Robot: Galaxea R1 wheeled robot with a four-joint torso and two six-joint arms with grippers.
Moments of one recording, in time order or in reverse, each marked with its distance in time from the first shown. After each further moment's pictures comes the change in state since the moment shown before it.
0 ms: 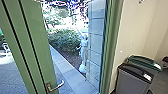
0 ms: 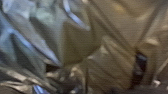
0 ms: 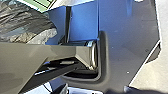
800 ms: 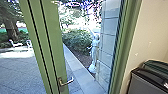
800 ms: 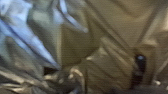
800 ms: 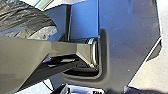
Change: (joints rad) left arm 0.006 -0.011 0.015 0.001 -0.004 0.000; right arm -0.008 0.001 0.003 0.000 0.000 0.000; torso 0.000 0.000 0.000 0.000
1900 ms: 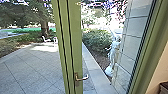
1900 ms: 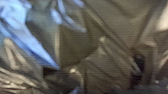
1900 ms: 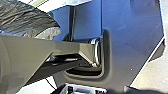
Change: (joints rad) left arm 0.000 -0.001 0.003 0.000 0.003 0.000; right arm -0.007 -0.066 0.104 -0.002 0.016 0.000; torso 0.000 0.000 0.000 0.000
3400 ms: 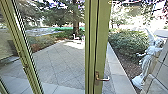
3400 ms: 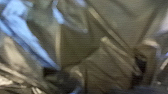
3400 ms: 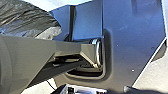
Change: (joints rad) left arm 0.000 0.001 -0.003 0.004 0.002 0.000; right arm 0.002 0.026 -0.029 -0.001 0.003 0.000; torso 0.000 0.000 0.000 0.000
